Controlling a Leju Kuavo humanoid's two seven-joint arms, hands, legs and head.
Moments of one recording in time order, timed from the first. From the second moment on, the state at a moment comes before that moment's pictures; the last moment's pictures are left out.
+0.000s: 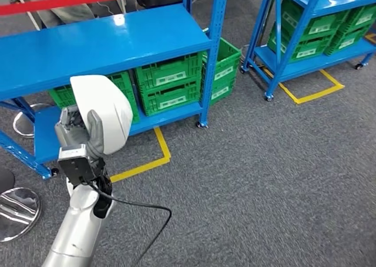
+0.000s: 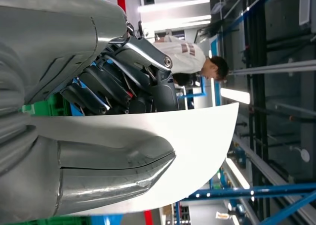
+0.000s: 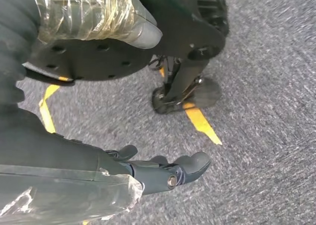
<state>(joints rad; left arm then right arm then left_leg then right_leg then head) -0.21 -0.18 -0.29 -1.54 0.00 0.50 -0.66 -0.09 0.18 -1.19 -0.20 1.16 -0.10 -0.29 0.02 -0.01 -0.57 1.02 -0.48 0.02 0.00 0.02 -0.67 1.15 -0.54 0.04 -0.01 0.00</state>
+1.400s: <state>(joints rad) -0.18 -0.16 -0.25 -1.54 -0.03 0.48 -0.67 -0.08 0.18 -1.19 -0.20 1.17 -0.09 -0.27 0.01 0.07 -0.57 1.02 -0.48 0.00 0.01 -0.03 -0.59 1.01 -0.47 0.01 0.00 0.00</state>
